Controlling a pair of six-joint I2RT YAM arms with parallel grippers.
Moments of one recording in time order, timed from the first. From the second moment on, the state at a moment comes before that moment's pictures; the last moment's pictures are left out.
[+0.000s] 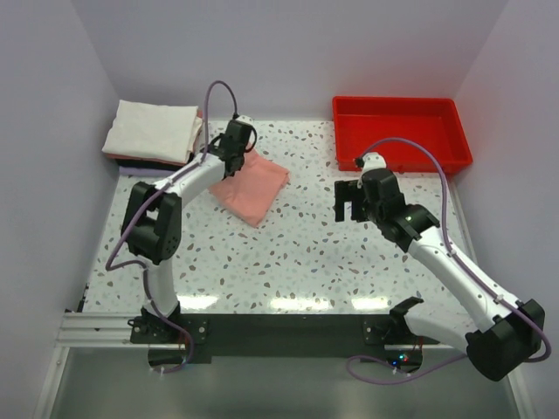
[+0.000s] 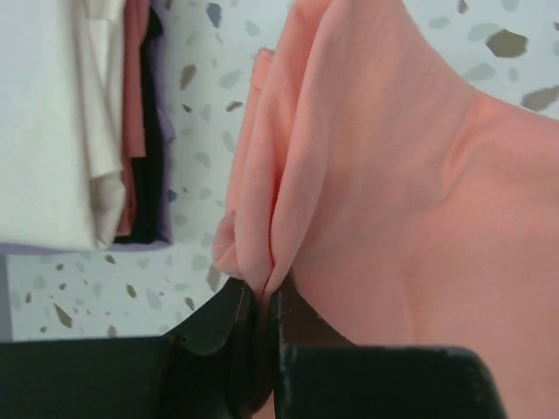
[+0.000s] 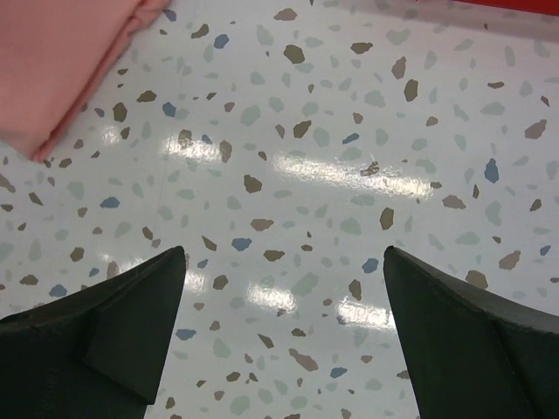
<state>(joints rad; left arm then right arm) -0.43 1.93 1.47 -0.35 -0.52 0.00 0.51 1.07 0.95 -0.56 0.22 0.28</state>
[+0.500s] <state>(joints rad) -0.30 2.03 1.70 -0.25 -0.57 0.39 0.49 1.12 0.94 -0.55 0.30 0.26</state>
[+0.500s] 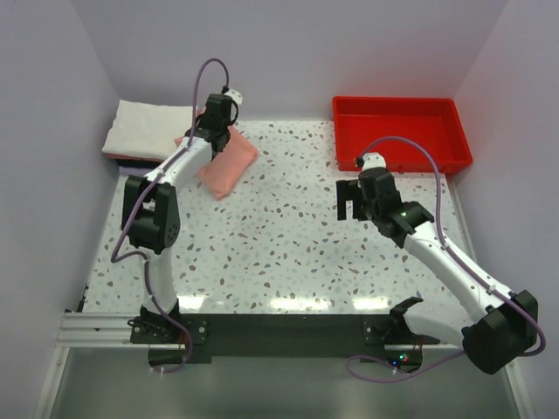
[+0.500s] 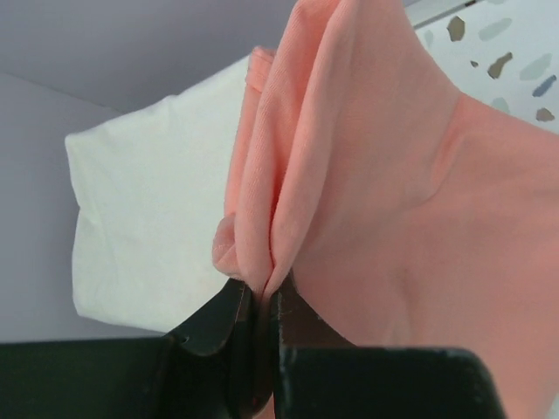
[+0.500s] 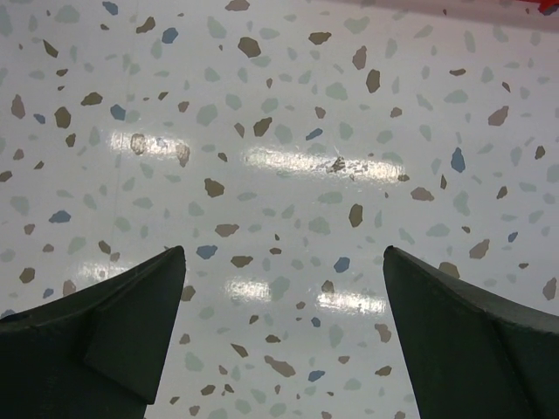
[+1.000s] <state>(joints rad) -0.20 2.03 1.82 -0.18 -0.56 0.54 0.48 1.13 0.94 -0.55 0.34 0.25</state>
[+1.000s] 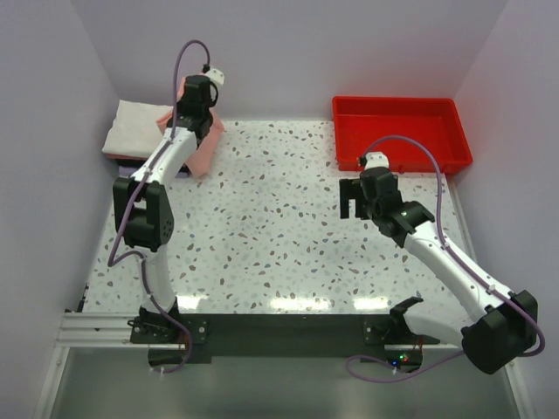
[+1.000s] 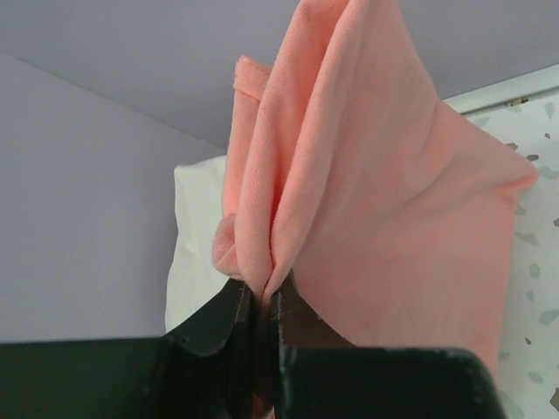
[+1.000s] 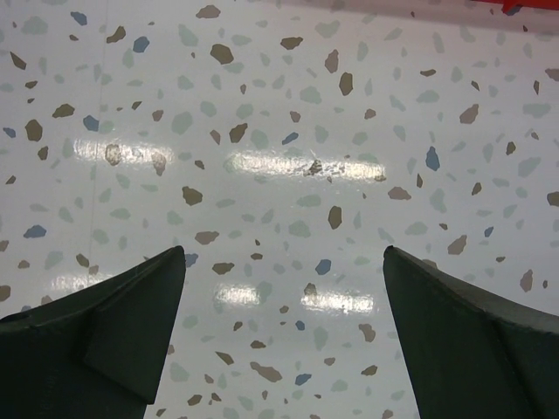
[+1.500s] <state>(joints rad) -0.19 2.01 1.93 -0.26 -0.47 0.50 0.48 1.13 0.94 -0.55 0.35 0.25</state>
